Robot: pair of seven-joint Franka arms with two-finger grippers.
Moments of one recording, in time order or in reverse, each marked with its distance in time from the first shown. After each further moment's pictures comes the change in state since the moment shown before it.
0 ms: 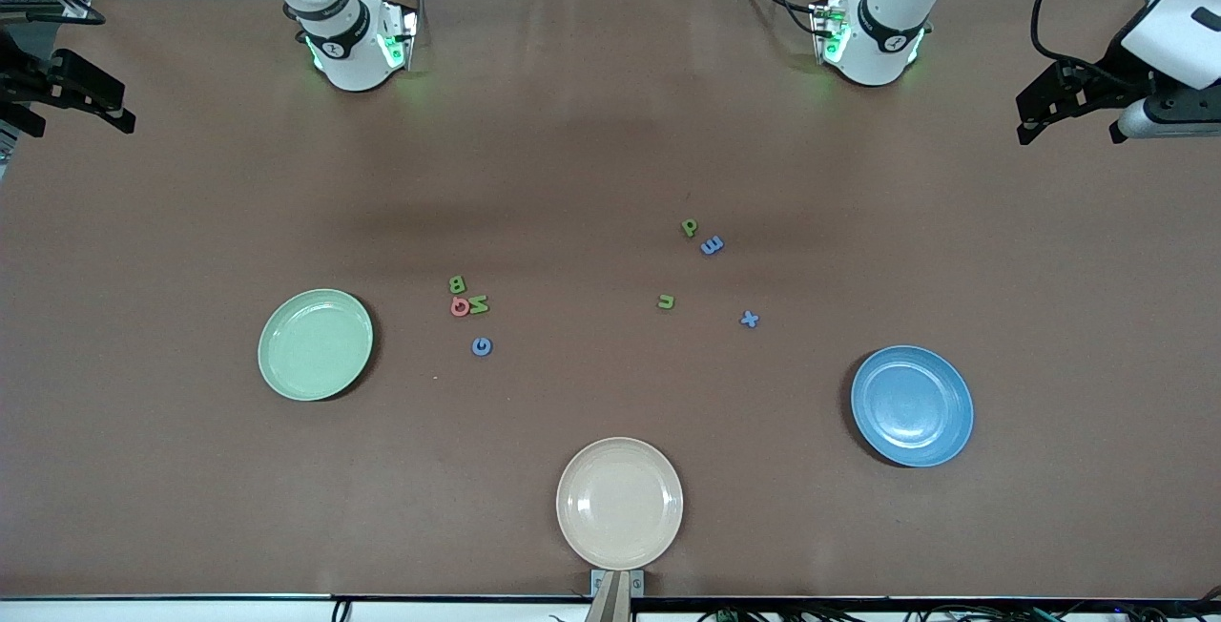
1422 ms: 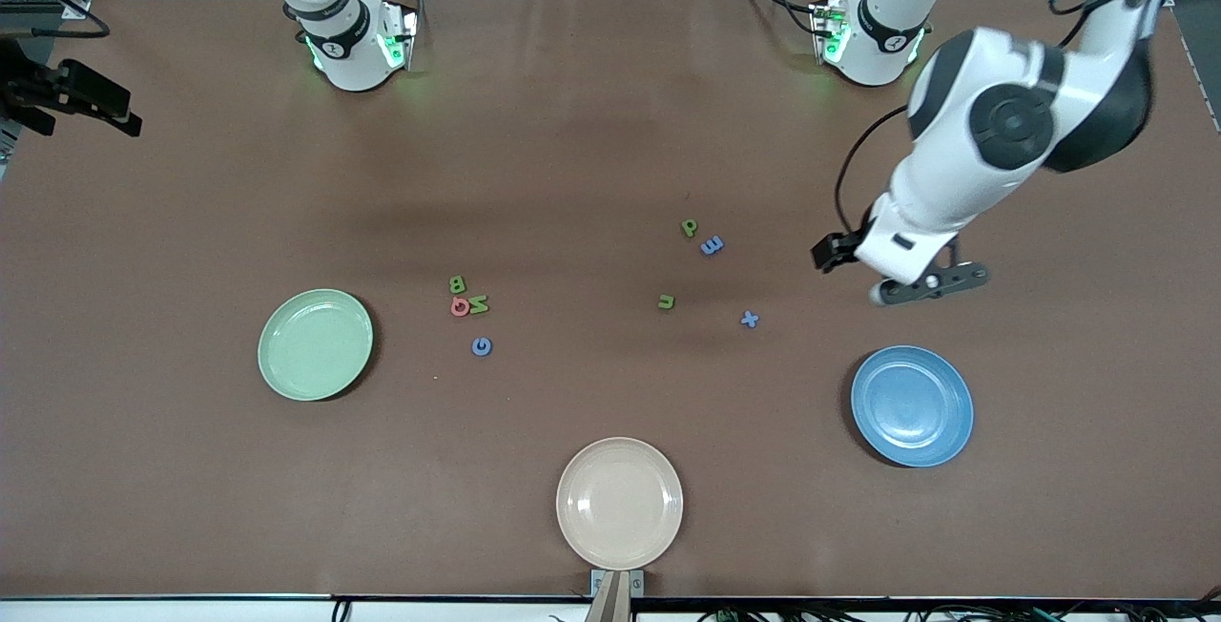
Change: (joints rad) left arm -0.047 0.361 -0.230 -0.199 -0.001 0.493 -0.569; right arm -0.001 0.044 -0.006 0.002 0.007 -0.017 0.061
